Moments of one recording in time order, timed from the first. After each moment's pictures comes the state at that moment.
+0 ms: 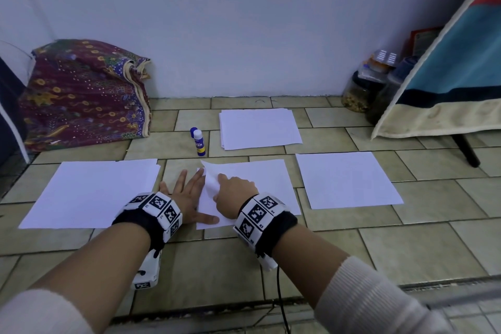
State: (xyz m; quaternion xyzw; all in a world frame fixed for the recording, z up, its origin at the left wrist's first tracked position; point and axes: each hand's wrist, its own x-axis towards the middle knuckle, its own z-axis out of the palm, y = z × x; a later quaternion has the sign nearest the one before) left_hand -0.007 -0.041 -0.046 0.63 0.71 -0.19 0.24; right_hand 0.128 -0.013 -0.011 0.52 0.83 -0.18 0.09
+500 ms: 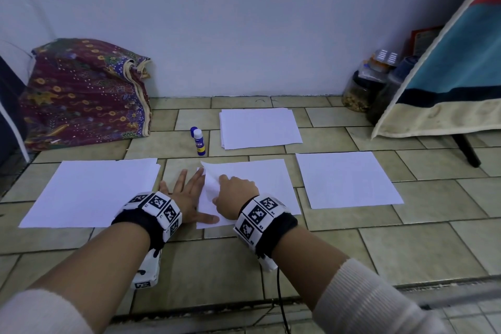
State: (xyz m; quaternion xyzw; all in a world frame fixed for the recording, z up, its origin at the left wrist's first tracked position) left_hand -0.007 -0.041 -0.045 0.63 0.71 -0.19 0.24; right_hand 0.130 -0.016 -0.011 0.52 0.83 -0.18 0.09
